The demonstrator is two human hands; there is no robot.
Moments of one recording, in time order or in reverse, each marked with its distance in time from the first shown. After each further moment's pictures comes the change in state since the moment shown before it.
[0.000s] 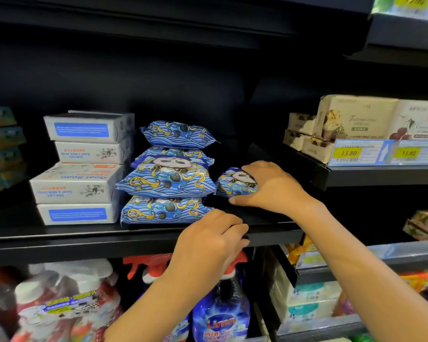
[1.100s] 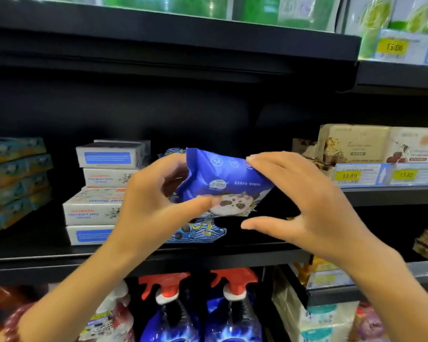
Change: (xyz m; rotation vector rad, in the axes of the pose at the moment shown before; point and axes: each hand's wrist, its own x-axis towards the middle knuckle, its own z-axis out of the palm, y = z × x) left_hand 0.037 -0.034 -0.112 -0.593 0.247 -0.275; right_hand -0.080 -0.041 -0.069 0.090 0.572 -0.570
